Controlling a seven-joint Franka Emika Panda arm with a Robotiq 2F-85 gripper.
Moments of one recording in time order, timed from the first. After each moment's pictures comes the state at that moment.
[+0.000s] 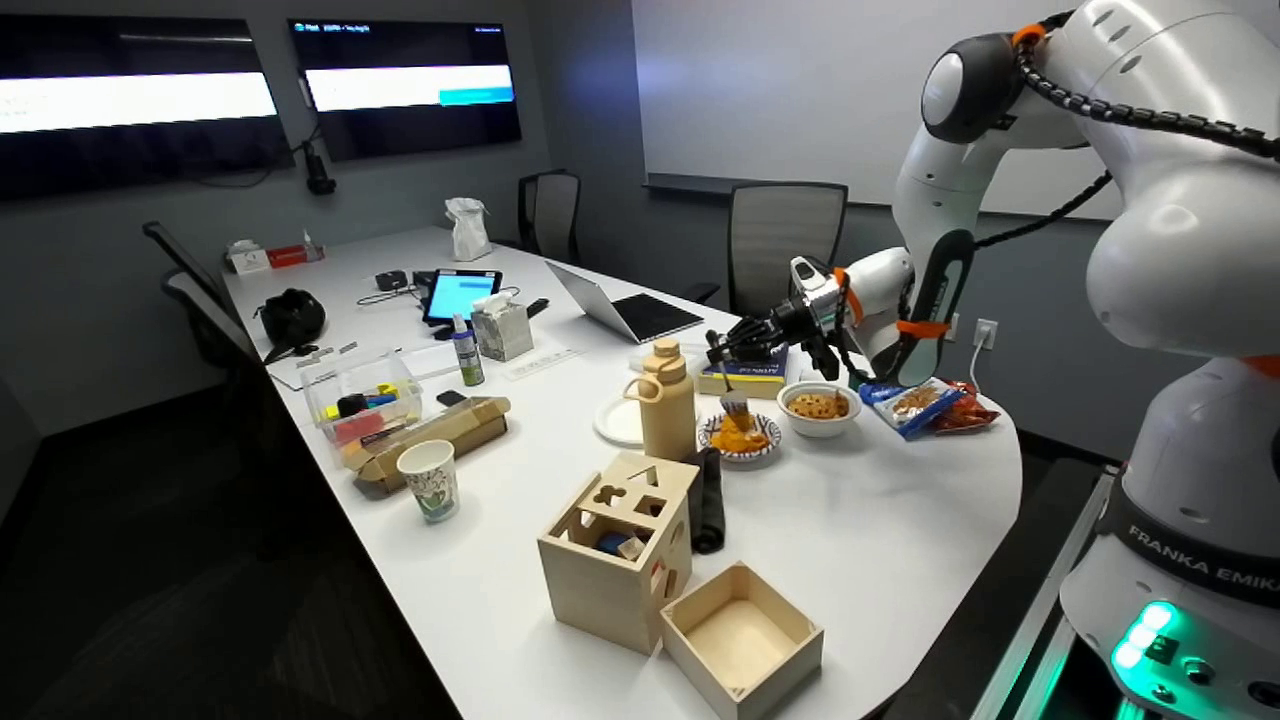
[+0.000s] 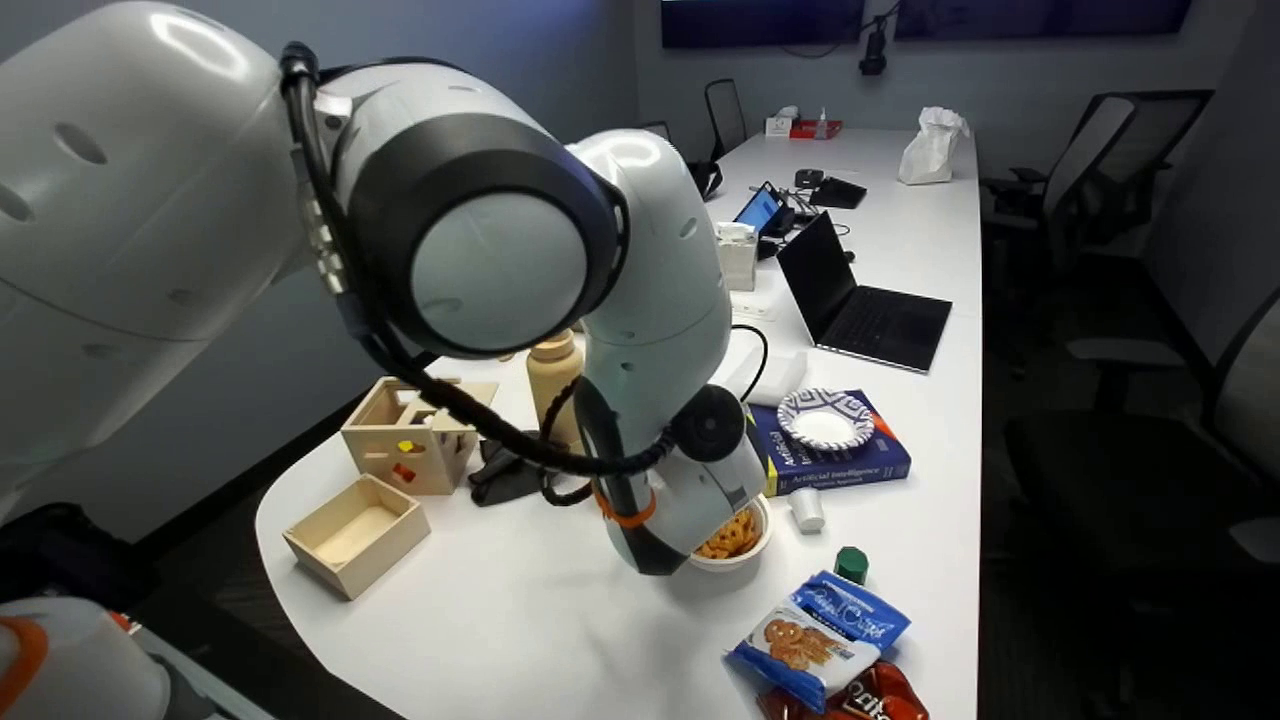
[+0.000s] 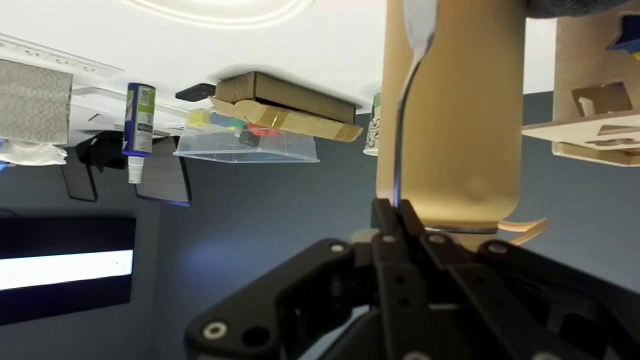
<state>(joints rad) -0.75 0.97 0.16 -1.84 -1.70 4.22 0.28</state>
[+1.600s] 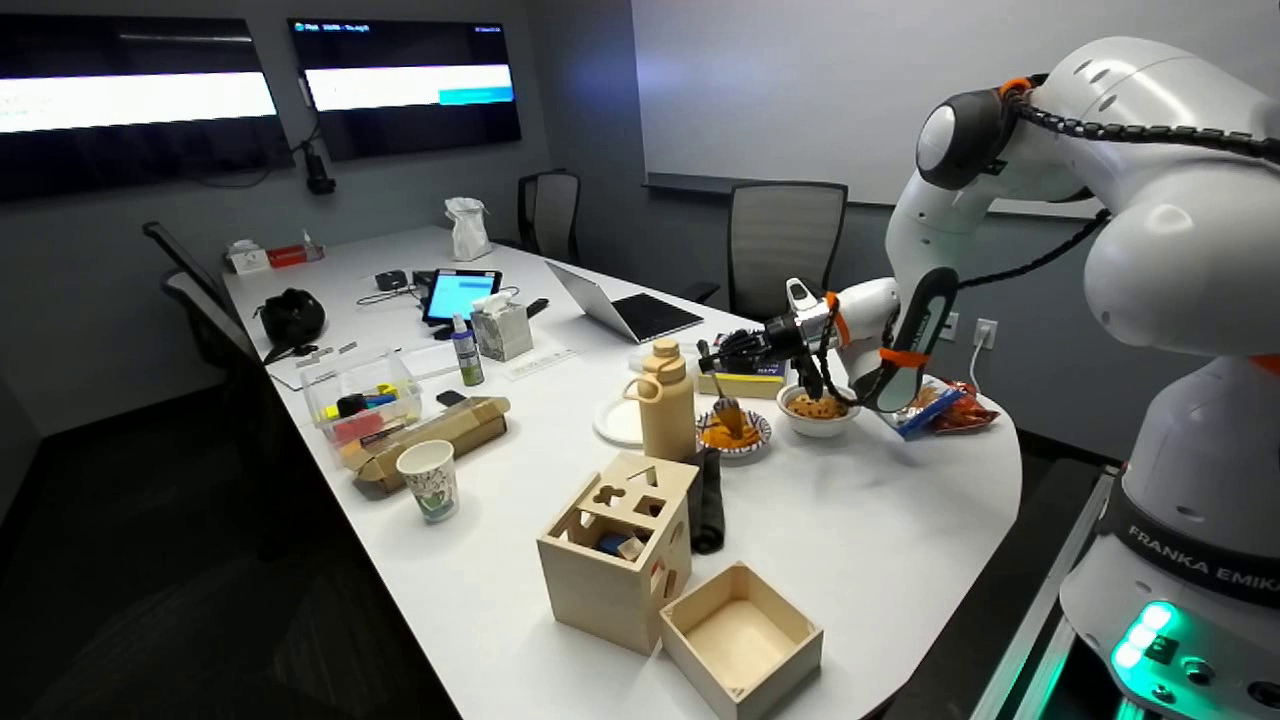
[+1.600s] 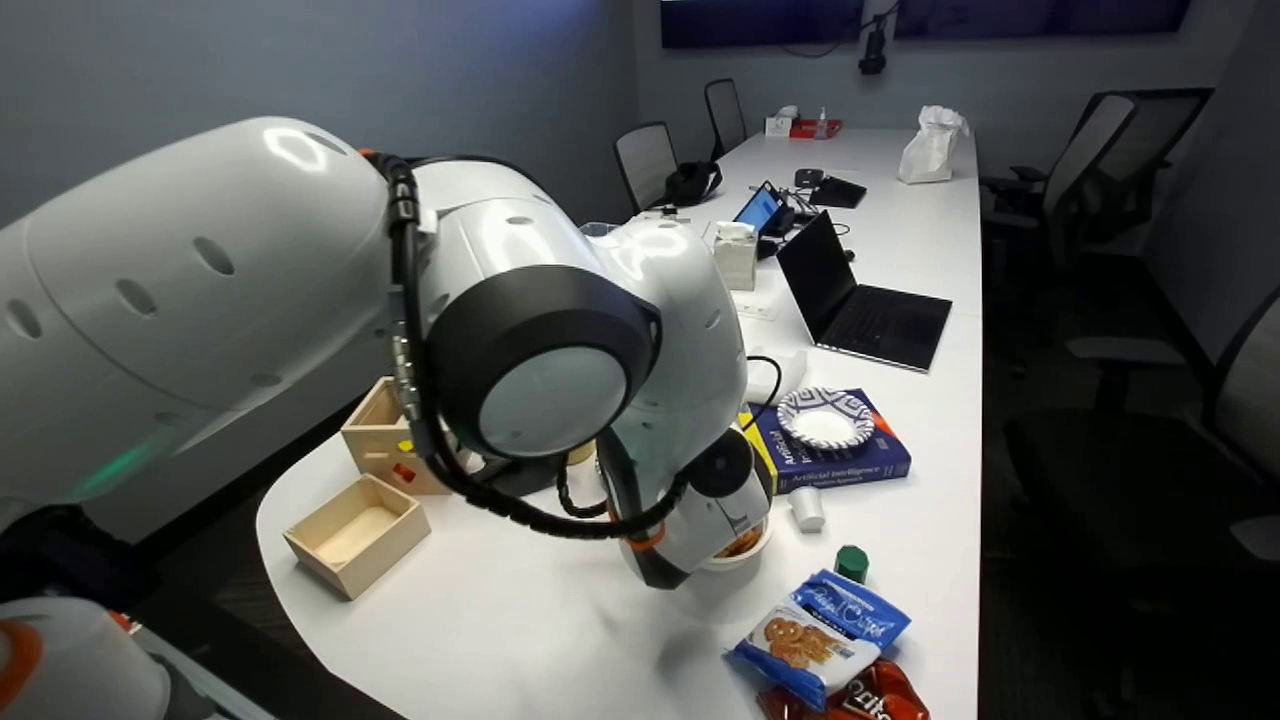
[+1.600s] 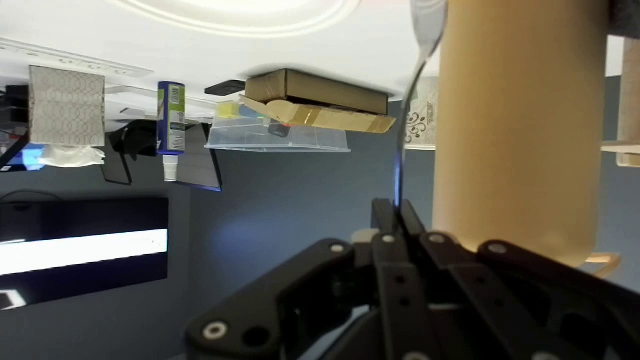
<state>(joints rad) -0.78 1.15 0.21 -1.66 -1.67 4.22 0.29</state>
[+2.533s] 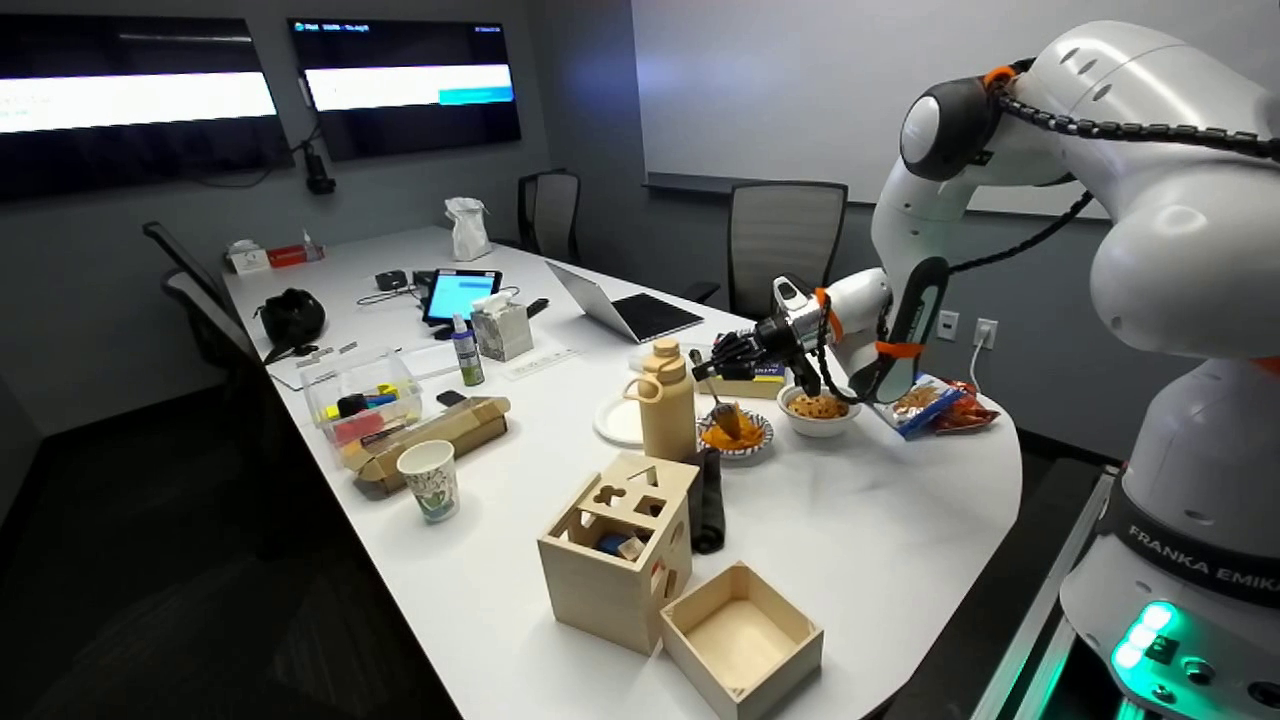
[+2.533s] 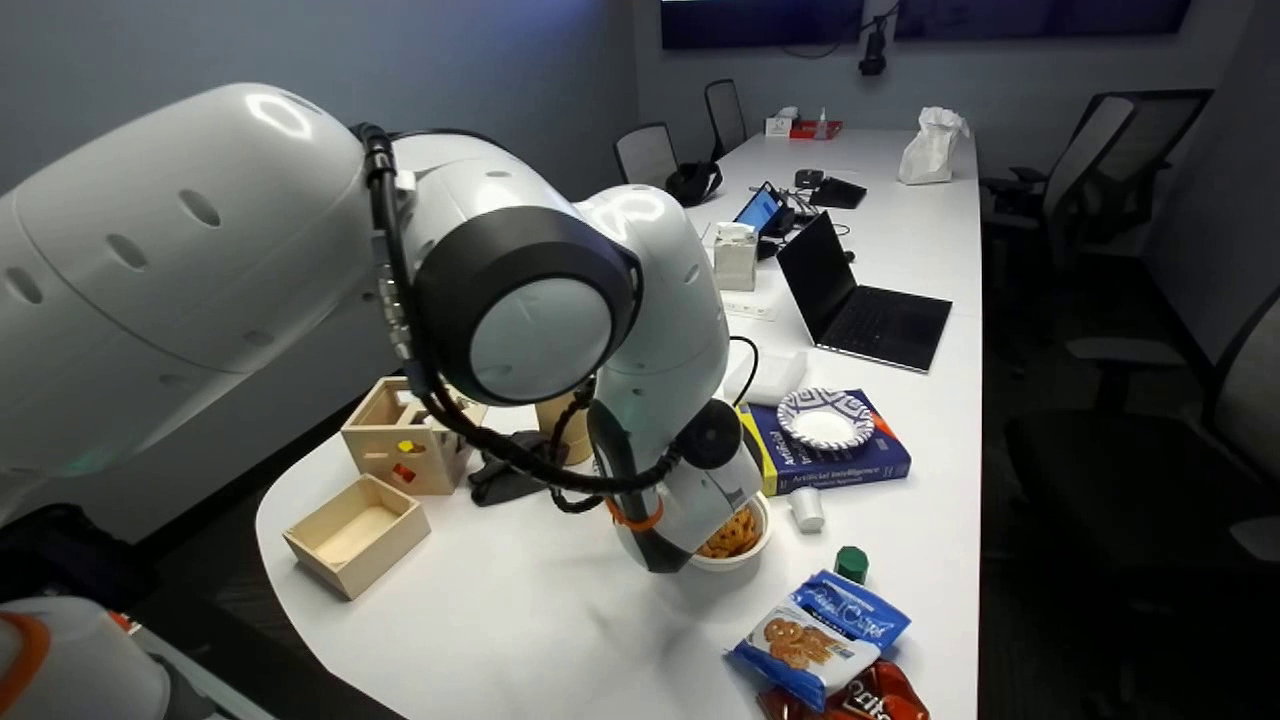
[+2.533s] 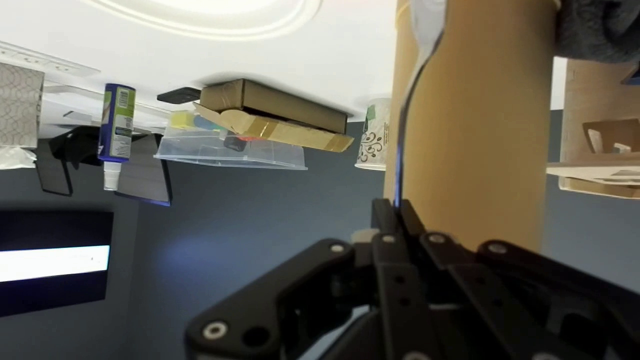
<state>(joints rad) -0.70 1.10 0.16 -1.69 -1.72 4.22 0.27</state>
